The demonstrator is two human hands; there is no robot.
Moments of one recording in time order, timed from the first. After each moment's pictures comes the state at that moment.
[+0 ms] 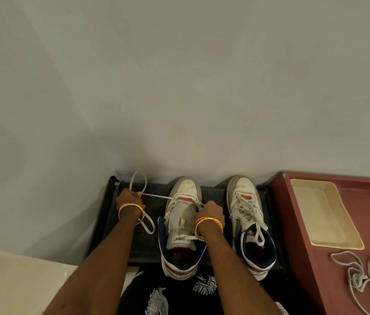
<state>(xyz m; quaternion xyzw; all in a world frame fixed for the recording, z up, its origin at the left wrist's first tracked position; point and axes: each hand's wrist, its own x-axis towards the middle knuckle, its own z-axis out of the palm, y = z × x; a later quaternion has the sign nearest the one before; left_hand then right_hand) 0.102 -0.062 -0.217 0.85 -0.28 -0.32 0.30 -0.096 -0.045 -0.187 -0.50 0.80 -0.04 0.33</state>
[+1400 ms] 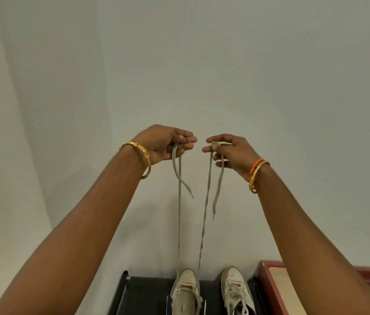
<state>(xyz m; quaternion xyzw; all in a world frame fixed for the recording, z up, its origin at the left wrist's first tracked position) 0.030 0.059 0.302 0.48 -0.54 -0.49 0.49 -0.152 0.020 0.264 -0.65 0.43 -0.49 0.40</state>
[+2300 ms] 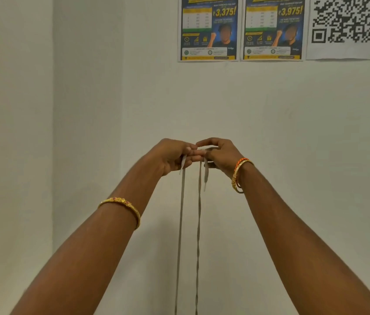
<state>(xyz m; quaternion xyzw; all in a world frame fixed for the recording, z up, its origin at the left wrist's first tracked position) 0.015 0.072 0.386 0.45 -0.55 -0.42 0.57 -0.122 0.027 0.375 -0.71 0.37 -0.51 0.29</state>
